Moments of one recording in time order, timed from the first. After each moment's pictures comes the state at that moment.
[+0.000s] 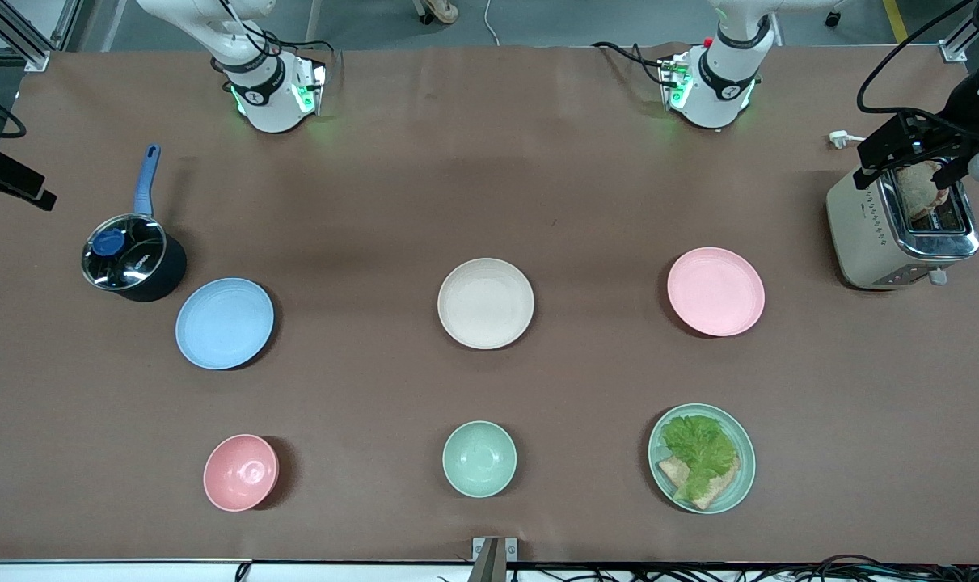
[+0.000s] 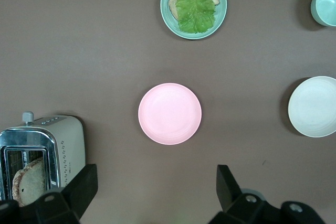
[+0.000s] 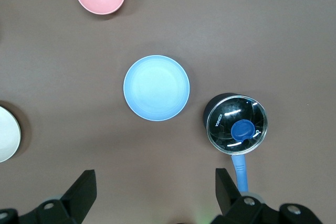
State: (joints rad) left arm 0.00 -0.03 -0.10 -1.45 -0.02 1.47 -0.09; right arm -0.02 0.01 -0.07 -1.45 0.00 1.43 0.09
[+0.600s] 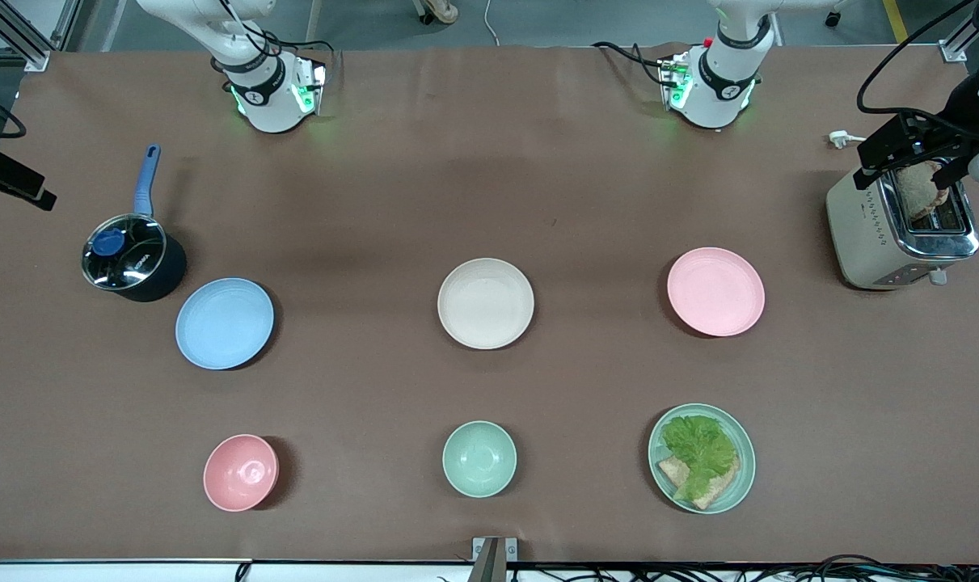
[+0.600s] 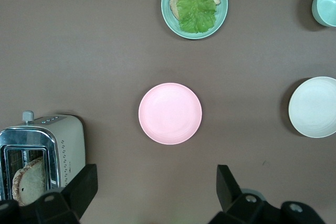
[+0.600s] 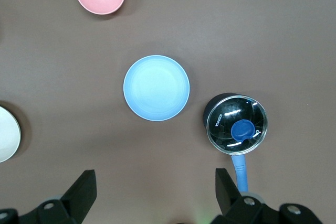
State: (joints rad) left arm 0.00 -0.02 -0.10 -1.45 -0.02 1.47 -0.10; right arm -0.02 0.01 -0.07 -1.45 0.00 1.43 0.09
